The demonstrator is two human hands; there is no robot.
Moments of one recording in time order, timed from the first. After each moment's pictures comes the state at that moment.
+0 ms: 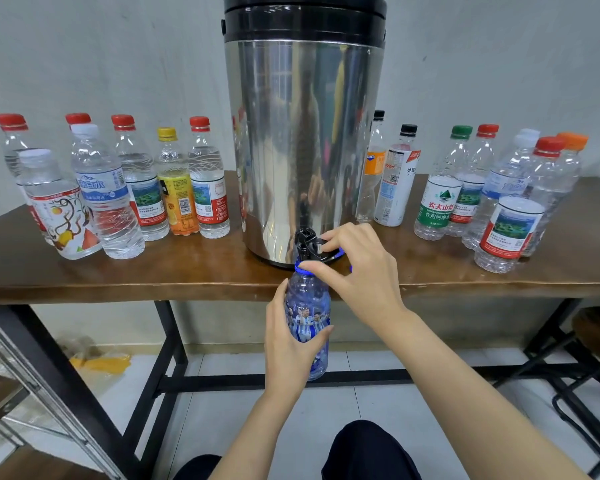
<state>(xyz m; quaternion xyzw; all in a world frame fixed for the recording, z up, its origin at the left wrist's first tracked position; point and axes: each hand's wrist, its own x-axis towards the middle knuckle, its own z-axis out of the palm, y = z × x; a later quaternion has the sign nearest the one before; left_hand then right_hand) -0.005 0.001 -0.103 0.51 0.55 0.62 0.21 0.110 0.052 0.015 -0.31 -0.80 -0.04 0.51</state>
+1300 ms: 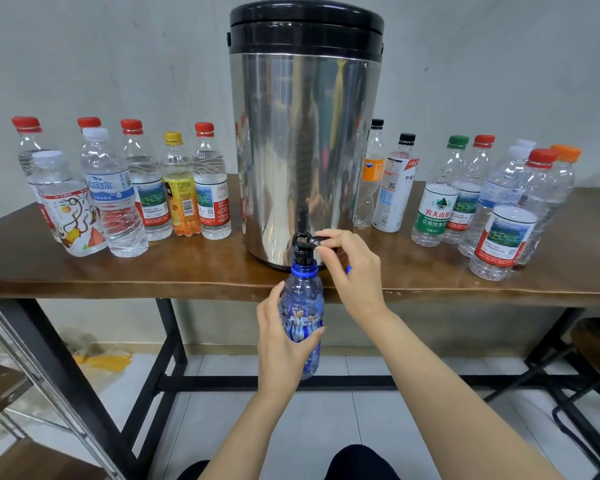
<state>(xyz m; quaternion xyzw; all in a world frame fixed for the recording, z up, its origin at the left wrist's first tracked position) -0.006 0.001 -0.105 0.52 0.59 0.60 0.16 0.107 0.077 -0.002 -0.28 -0.76 0.11 0.57</state>
